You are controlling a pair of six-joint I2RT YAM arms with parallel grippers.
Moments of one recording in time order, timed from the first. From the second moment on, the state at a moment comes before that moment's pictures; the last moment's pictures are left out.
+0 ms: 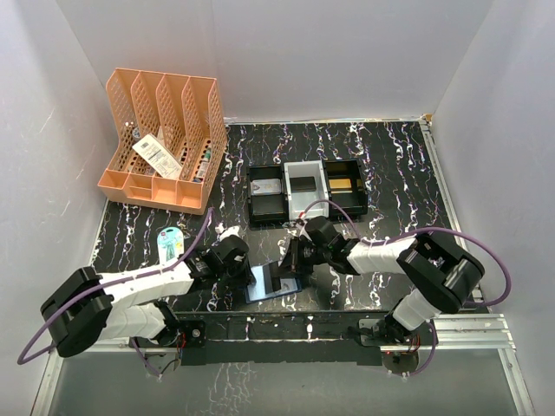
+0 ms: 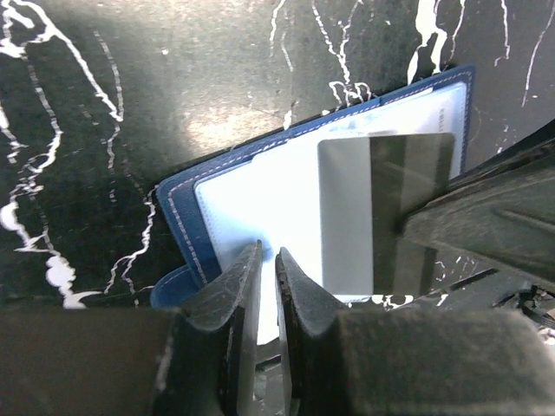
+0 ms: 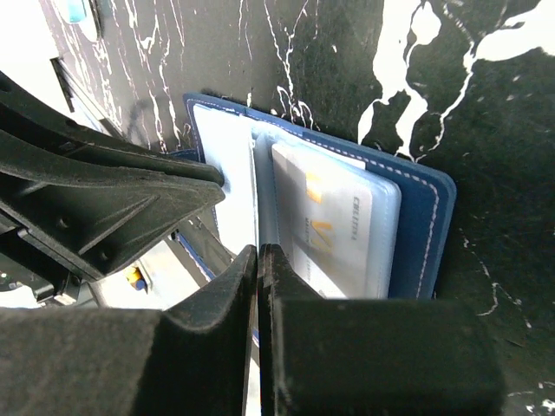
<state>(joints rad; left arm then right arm) -0.92 1.18 0.47 -0.26 -0.07 -0.98 0.78 1.54 0.53 0.26 -0.47 0.99</state>
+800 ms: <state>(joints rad) -0.92 1.21 0.52 -0.17 0.03 -0.91 0.76 1.61 0.53 0.36 -0.54 1.05</state>
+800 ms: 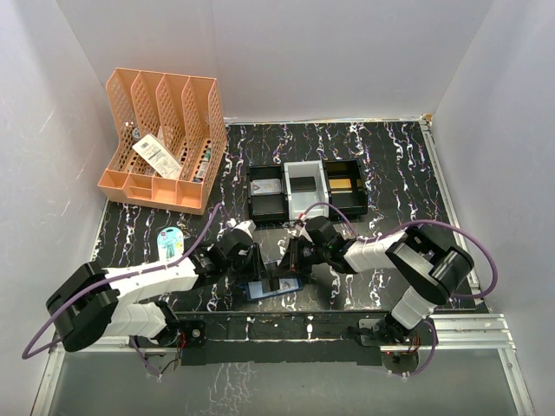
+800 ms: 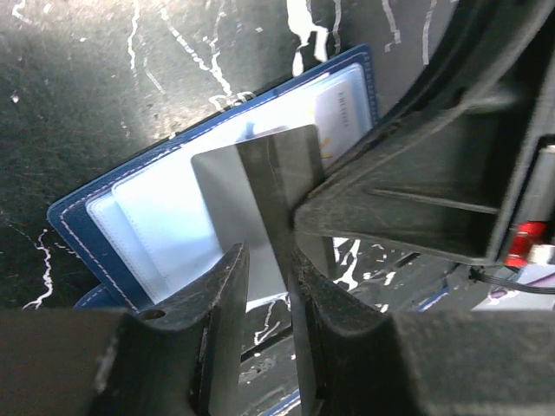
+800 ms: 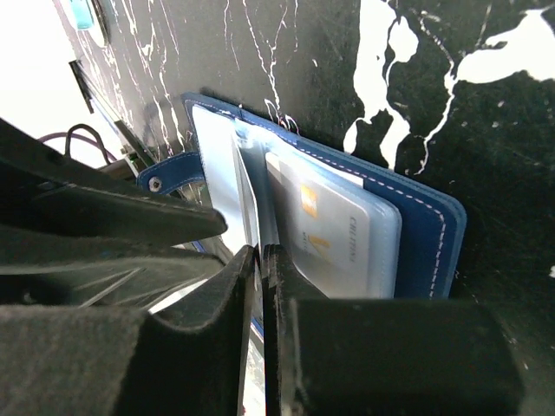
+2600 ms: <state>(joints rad) -0.95 1.26 0.55 -0.13 0.02 -0.92 0.73 1.56 0.53 0.30 -0.59 0.97</state>
